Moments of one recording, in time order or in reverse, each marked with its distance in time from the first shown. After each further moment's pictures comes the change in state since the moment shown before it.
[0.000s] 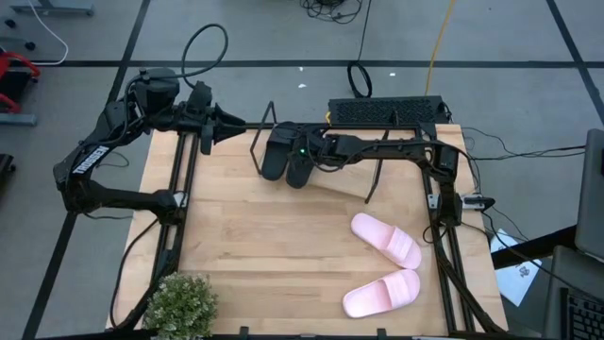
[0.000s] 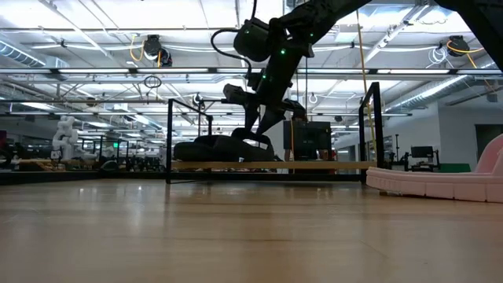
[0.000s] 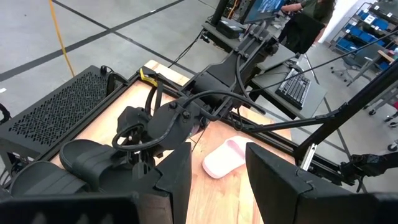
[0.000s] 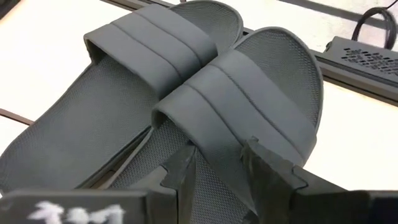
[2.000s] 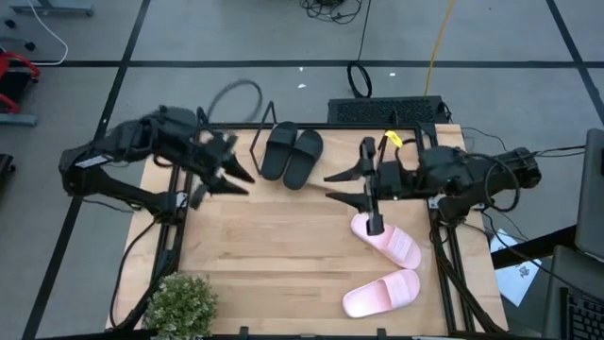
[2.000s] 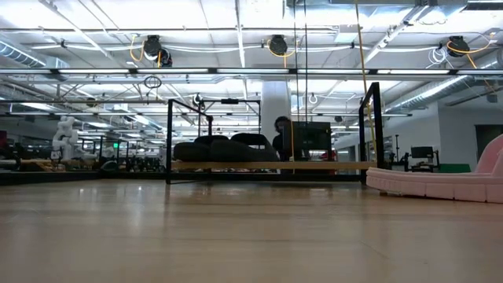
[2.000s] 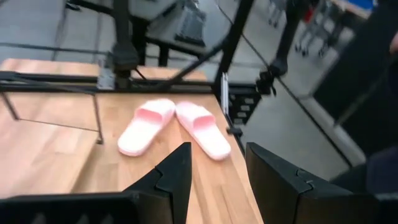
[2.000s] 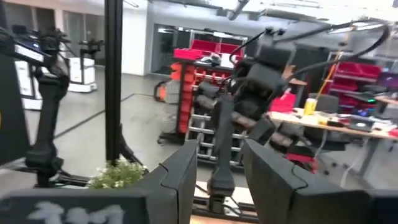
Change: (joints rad) left arm -0.470 0.051 0.000 0.011 -0.001 0.172; right arm 0.573 -0.669 0.000 0.362 -0.189 -0.848
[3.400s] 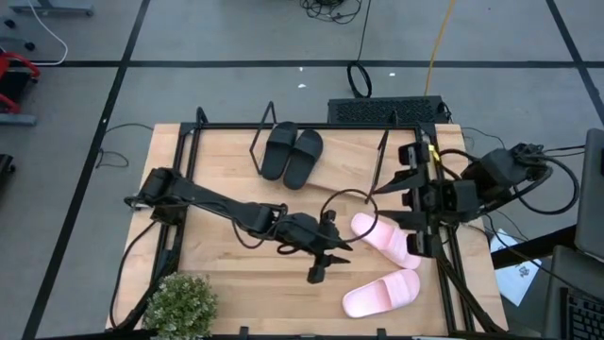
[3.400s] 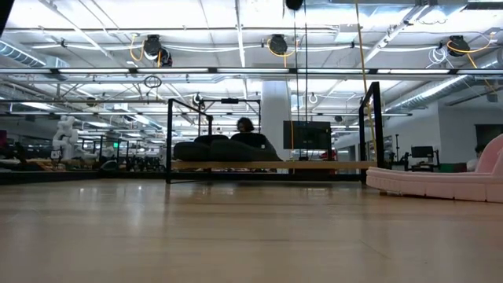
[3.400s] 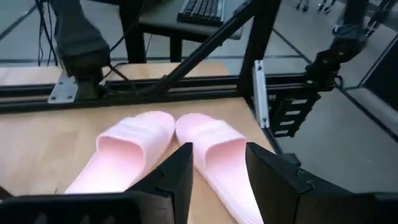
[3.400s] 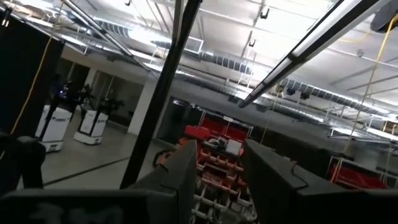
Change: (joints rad) left arm -0.347 0.763 0.000 0.798 -0.422 -0.022; right arm 0.219 -0.081 0.001 0.270 0.034 -0.326
